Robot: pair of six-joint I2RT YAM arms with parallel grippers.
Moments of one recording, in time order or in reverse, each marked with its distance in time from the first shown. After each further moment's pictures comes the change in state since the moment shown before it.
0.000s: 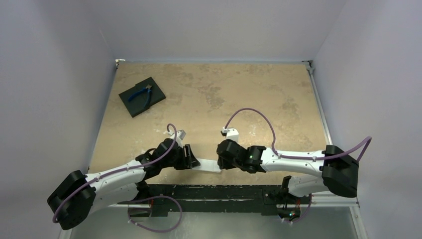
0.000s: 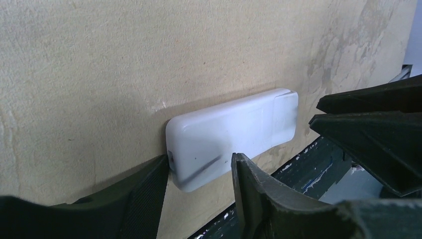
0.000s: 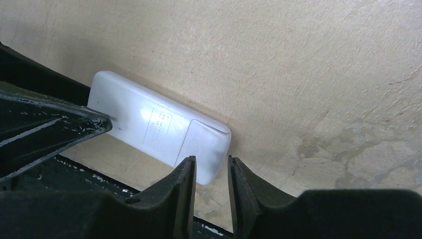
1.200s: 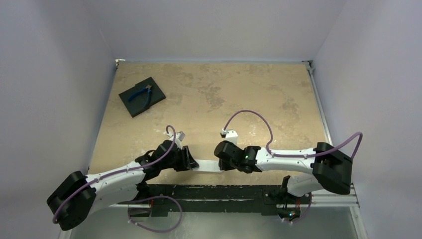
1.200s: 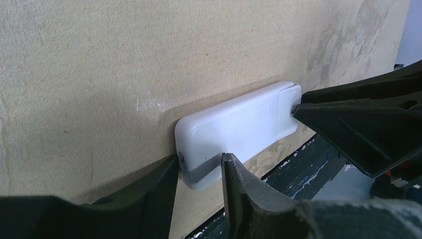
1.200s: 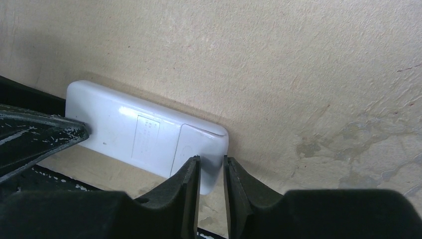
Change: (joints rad) left arm 0.000 -0.018 -0.043 0.042 0.020 -0.035; right arm 0.000 0.070 0.000 0.000 0.006 0.050
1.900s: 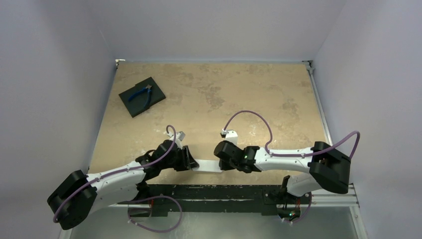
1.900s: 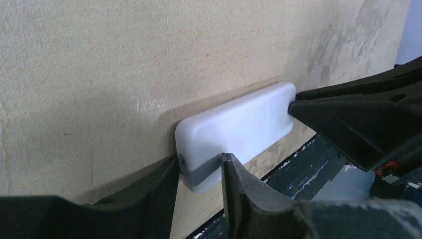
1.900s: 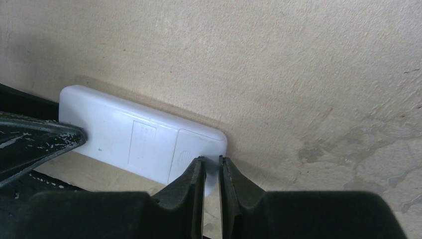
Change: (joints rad) left arm 0.000 0.011 0.000 0.009 0.003 0.000; right arm -0.005 0.029 -0.011 0.034 -0.009 0.008
